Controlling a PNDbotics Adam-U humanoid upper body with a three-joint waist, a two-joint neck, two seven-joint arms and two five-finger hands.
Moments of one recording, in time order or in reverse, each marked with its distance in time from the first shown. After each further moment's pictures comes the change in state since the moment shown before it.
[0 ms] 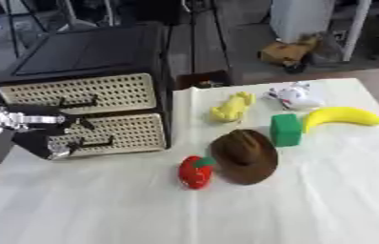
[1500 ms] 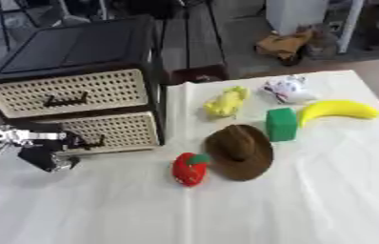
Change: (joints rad) left arm 0.007 -0.050 0.014 0.114 -0.060 -0.011 0.011; right arm -0.008 0.009 -0.006 0.000 0.007 0.009 -0.001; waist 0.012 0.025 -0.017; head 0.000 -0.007
